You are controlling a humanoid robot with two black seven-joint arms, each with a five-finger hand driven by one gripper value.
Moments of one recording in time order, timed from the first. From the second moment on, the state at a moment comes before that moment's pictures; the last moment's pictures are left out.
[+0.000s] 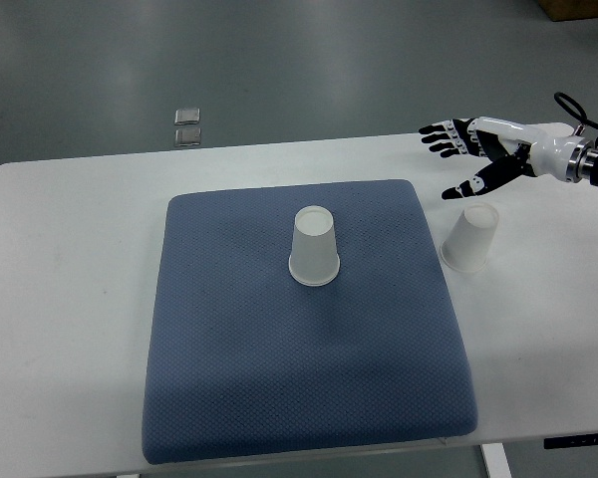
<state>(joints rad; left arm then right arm) -0.04 0.00 -0.15 -0.16 0.08 0.03 0.06 0.87 -0.56 0.58 0.75 -1.13 0.54 0.44</state>
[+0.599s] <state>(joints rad) -0.04 0.00 -0.15 -0.16 0.08 0.03 0.06 0.86 -0.60 0.43 0.77 -1.51 0.26 0.54</state>
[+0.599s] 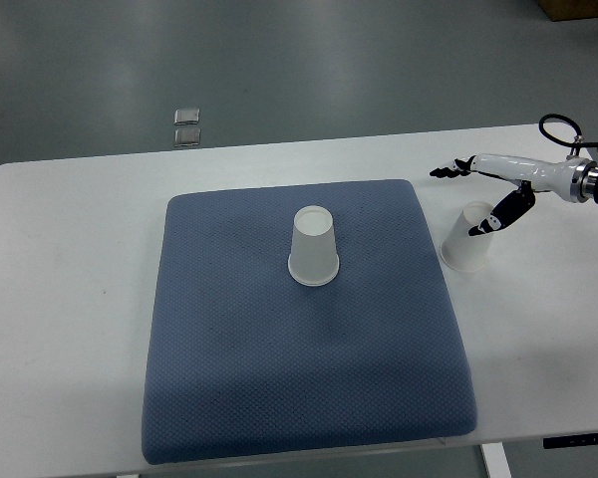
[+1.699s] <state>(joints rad) -0.04 0.00 -0.15 -0.16 0.08 0.03 0.06 0.87 -0.62 0.31 0.76 -1.56 0.16 0.54</state>
